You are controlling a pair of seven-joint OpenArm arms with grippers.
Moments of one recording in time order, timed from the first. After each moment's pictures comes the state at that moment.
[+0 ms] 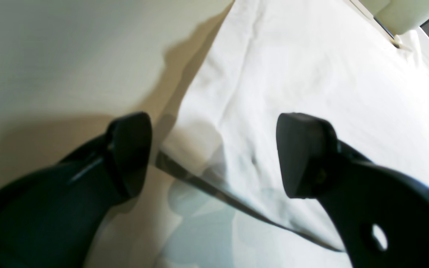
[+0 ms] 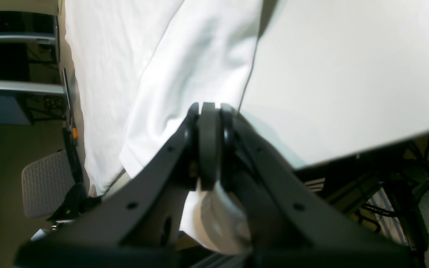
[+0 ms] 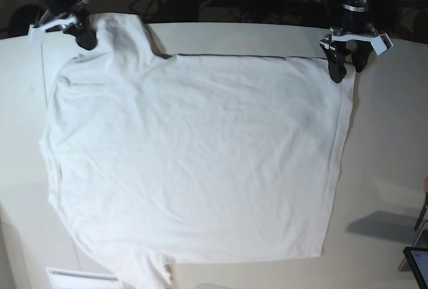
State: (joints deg) left arm 36.4 -24.1 -7.6 82.8 -54.9 -13.8 -15.2; right arm -38.5 5.8 24.9 90.9 69.0 21.5 -37.0
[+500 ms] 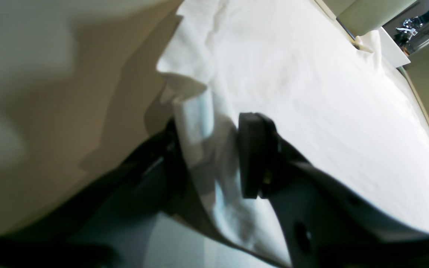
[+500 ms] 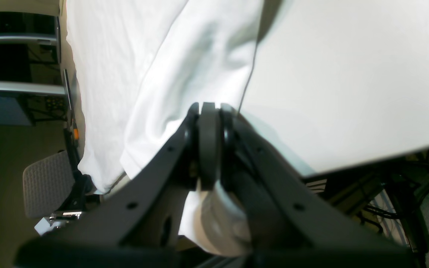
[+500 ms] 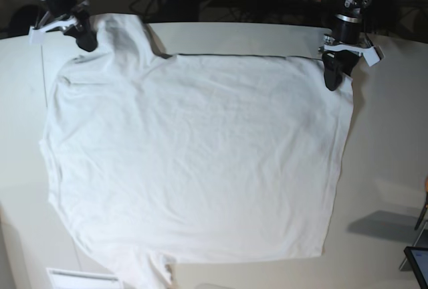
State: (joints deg) left arm 31.7 -22.8 -6.8 79.3 -55.5 -17.1 -12.1; right arm -37.9 5.7 24.9 90.9 69.0 21.3 -37.3
